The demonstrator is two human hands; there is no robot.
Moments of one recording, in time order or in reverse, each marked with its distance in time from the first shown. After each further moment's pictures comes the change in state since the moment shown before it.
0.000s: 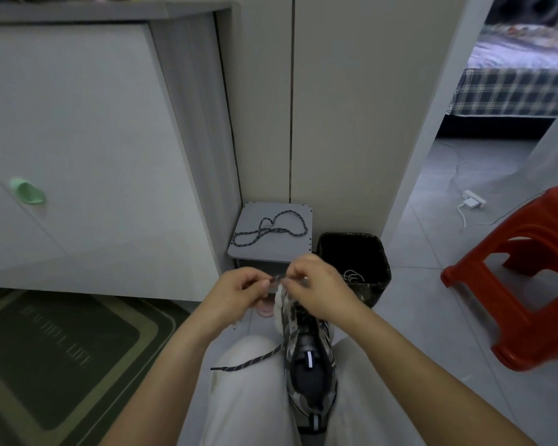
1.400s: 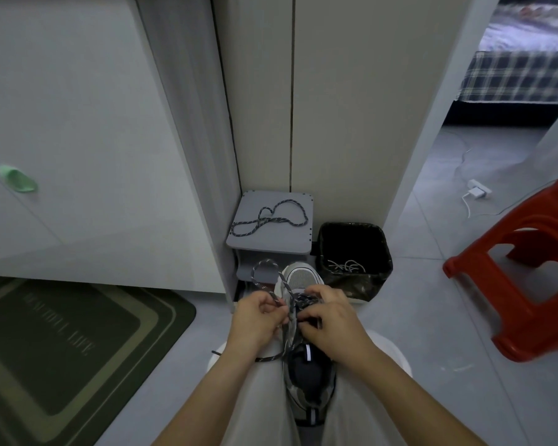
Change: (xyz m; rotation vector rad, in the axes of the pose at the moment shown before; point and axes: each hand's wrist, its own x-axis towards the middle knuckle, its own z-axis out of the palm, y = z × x) left_hand -0.001 -0.043 0.065 -0.173 0.188 -0.237; right_hand -0.047 0.063 0.043 -0.134 -0.024 0.038
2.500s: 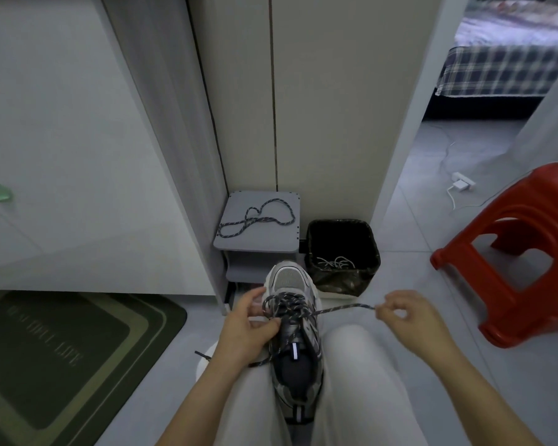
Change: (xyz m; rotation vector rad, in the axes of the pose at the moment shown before) left_hand -0.014 -0.013 -0.001 0.026 -0.055 0.130; right_hand -0.052 0.076 -0.076 0.127 0.222 0.466
